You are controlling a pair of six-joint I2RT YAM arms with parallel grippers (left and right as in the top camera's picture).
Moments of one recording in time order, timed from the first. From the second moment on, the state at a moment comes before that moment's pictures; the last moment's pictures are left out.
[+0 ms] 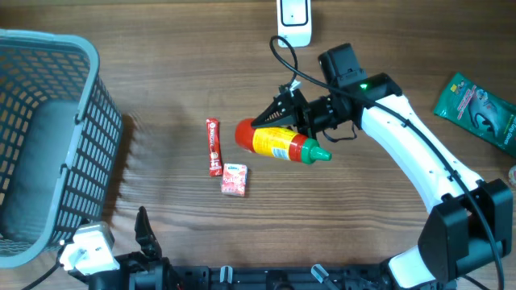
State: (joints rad) left arm 0.01 0.01 0.83 -1.13 -0.15 -0.10; right arm 0.38 1.69 1.33 -0.84 -1.47 0.83
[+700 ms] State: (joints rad) left arm 0.01 0.01 0.83 -1.13 -0.15 -0.10; right arm 0.22 1.69 1.33 -0.97 -0.65 0.89
